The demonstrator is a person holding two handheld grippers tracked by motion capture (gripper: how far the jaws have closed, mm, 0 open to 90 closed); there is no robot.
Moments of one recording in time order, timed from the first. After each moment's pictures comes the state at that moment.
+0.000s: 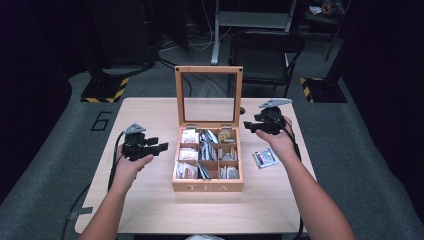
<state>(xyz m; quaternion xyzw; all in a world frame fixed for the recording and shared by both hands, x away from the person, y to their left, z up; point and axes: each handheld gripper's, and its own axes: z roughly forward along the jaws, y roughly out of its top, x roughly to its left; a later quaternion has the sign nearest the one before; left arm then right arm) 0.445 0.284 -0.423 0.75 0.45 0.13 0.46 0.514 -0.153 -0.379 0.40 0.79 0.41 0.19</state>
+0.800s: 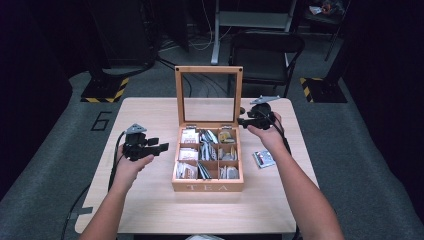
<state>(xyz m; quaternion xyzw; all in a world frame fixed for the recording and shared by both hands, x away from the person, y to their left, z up) 0.446 0.283 -0.426 0.75 0.45 0.13 0.46 0.547 -0.133 -0.398 0.40 0.80 0.41 0.19</state>
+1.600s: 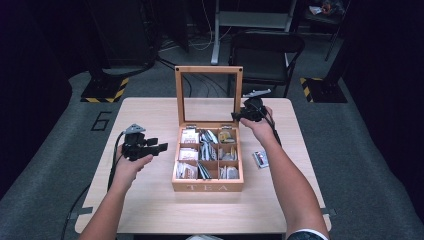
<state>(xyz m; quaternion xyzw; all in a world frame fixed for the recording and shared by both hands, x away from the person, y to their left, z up) 0.447 0.285 -0.428 0.75 0.46 0.12 0.46 0.590 -0.116 -0.412 0.42 0.80 0.40 0.17</state>
